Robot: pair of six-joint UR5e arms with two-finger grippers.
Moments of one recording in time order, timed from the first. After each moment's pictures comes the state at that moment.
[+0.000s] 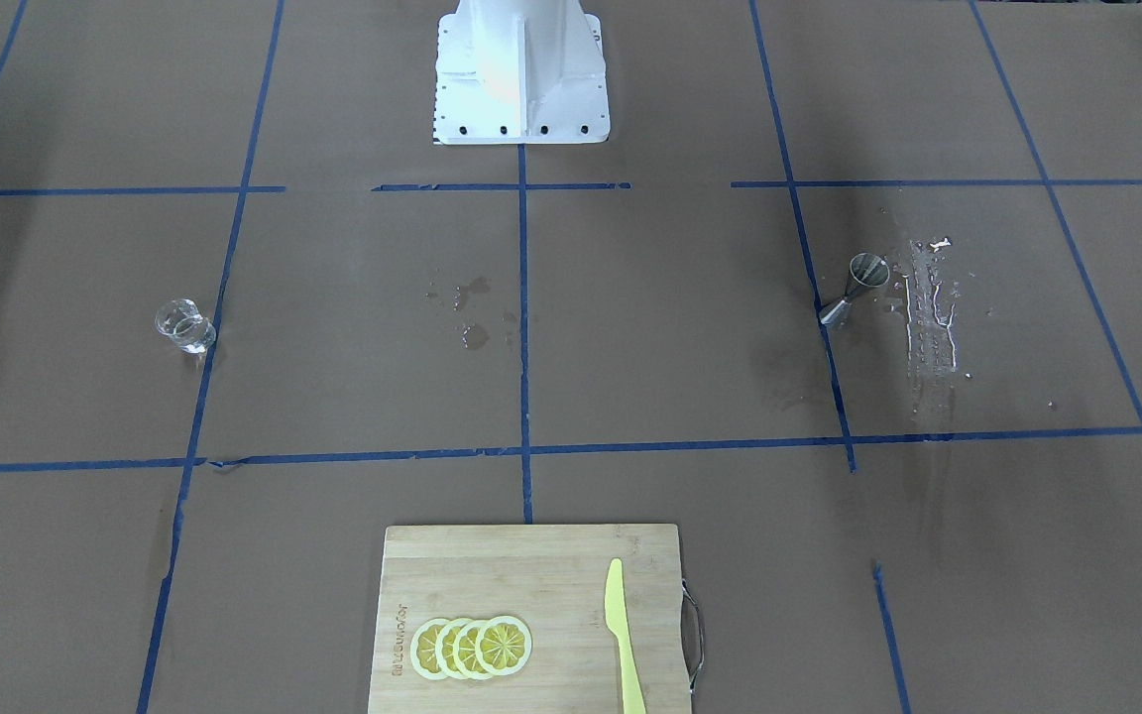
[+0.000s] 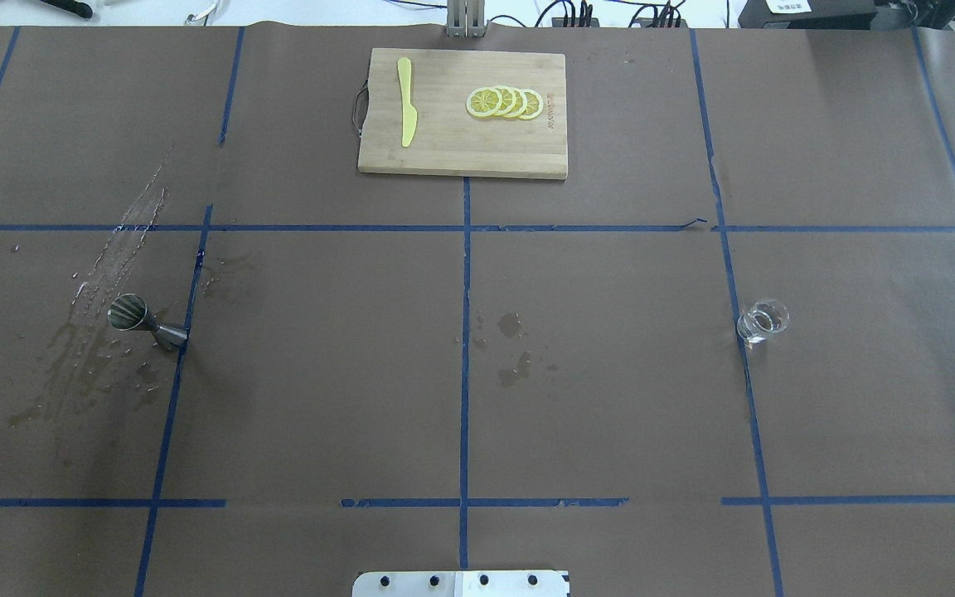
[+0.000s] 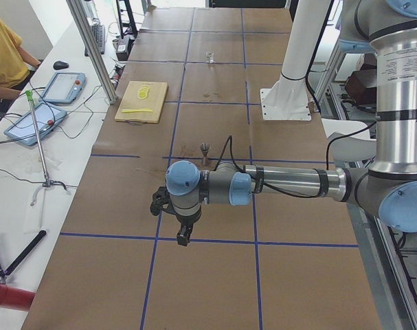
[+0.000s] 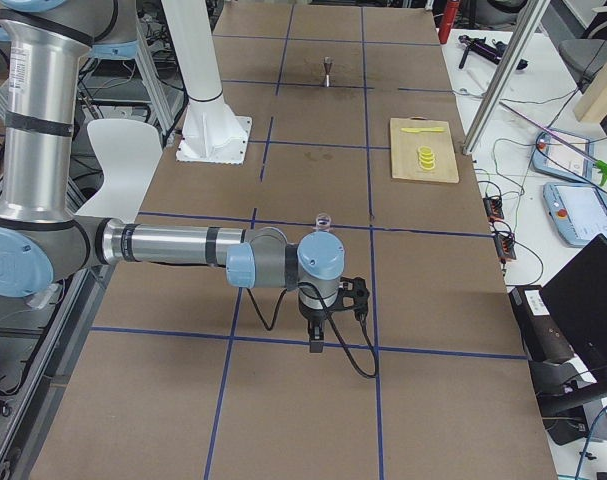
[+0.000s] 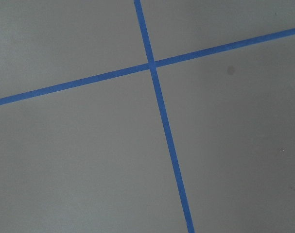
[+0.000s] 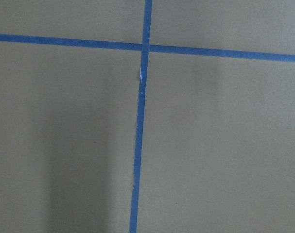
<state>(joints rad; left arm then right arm) -1.56 -1.47 -1.71 -1.56 -2.36 0.21 1.54 -1.74 1.74 -1.54 2.31 -0.01</state>
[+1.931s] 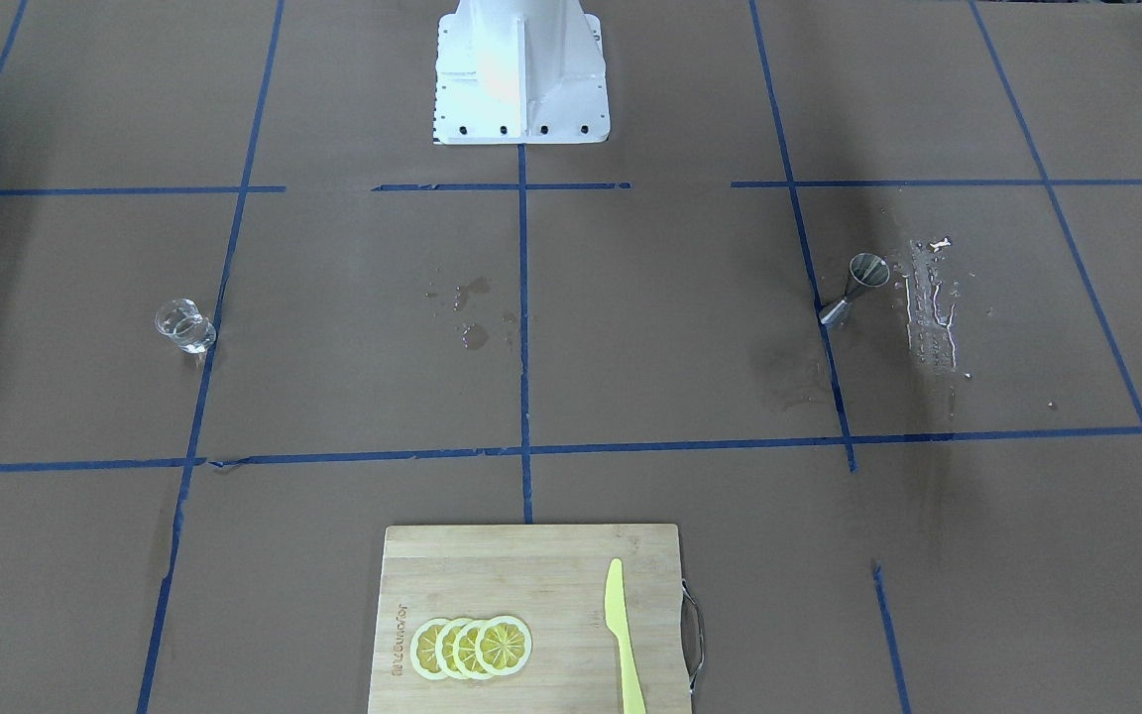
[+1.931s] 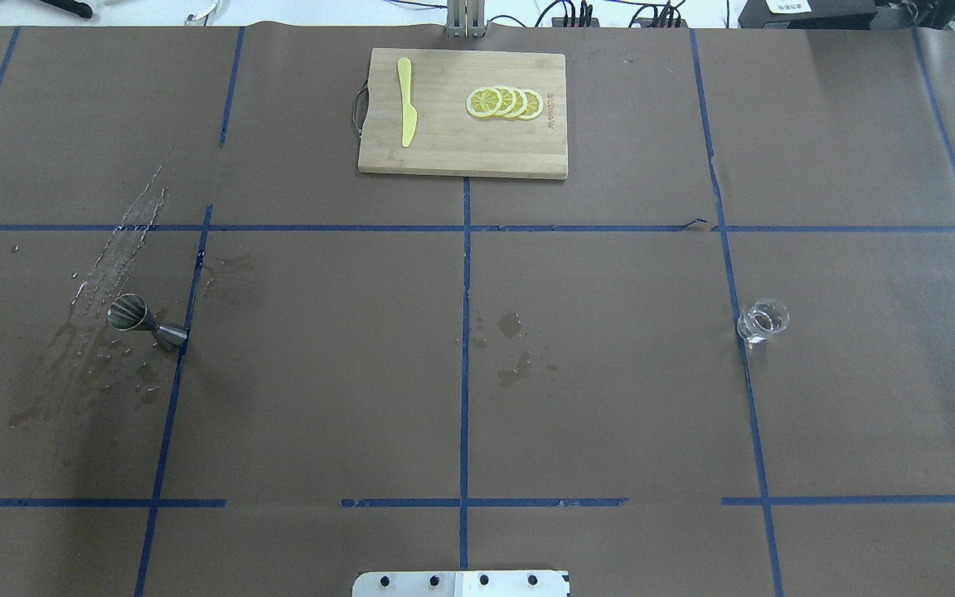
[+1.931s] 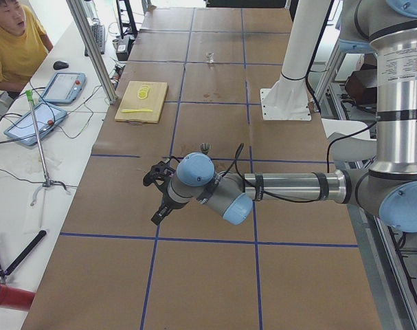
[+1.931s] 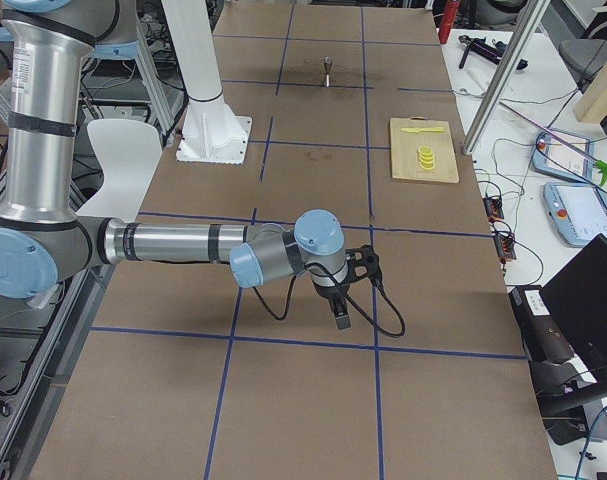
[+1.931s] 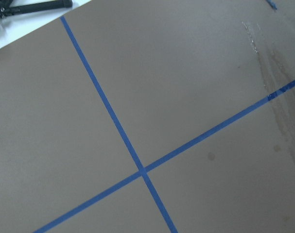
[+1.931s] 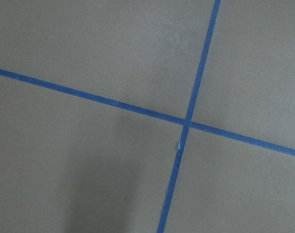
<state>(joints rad) -1.56 -1.46 -1.64 -2.28 -2.37 0.10 1.51 -1.74 1.75 -1.24 2.32 0.01</state>
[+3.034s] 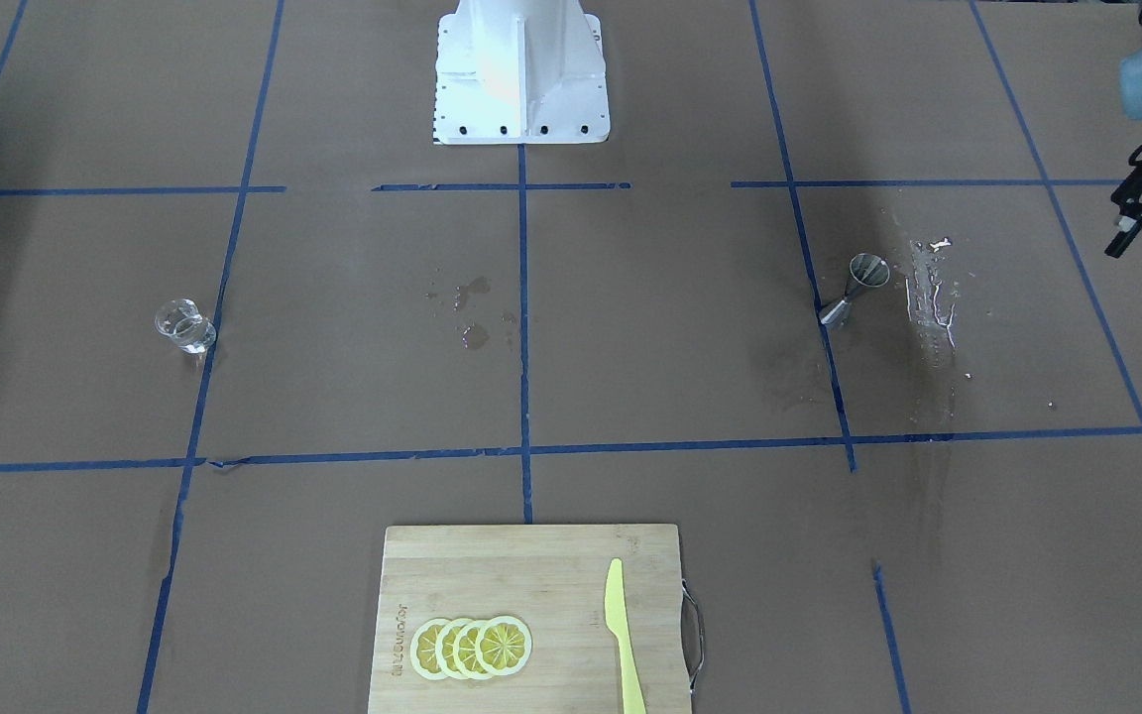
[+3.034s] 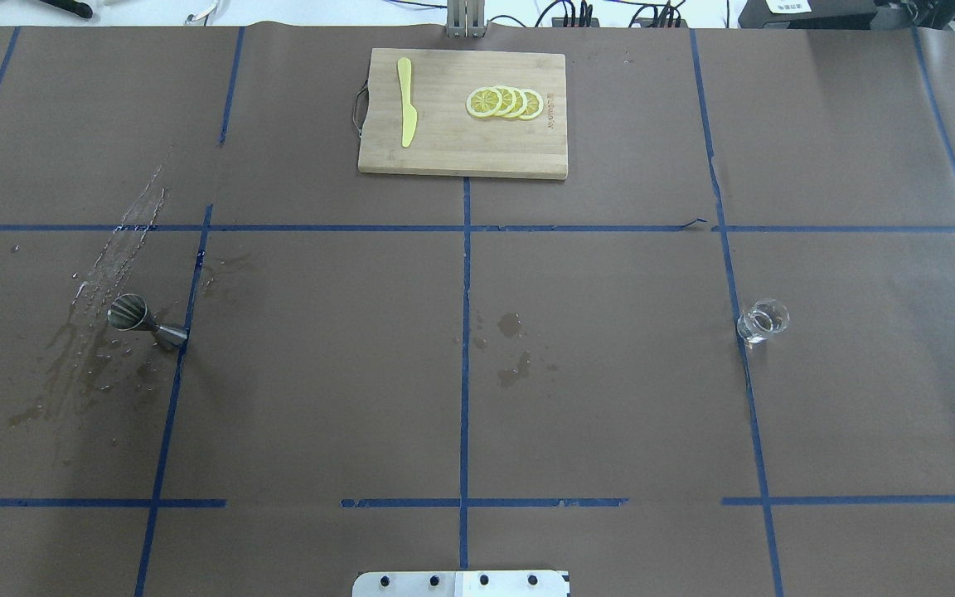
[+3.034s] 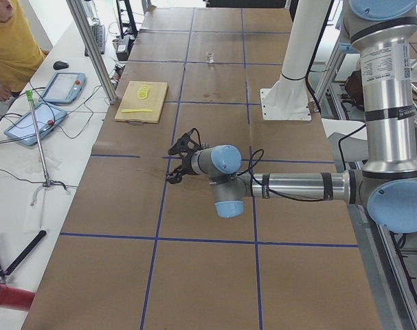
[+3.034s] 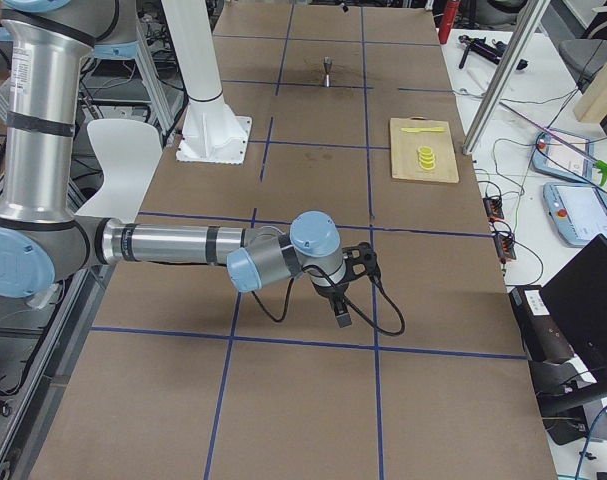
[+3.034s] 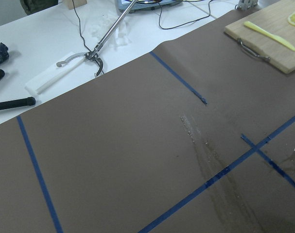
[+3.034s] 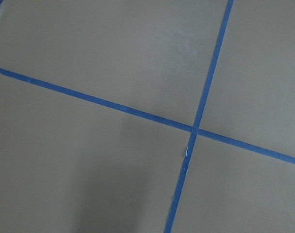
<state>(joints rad) -1.20 -1.39 -1.65 -3.03 -2.08 -0.63 1.51 -1.75 1.74 -1.18 2.34 0.02</state>
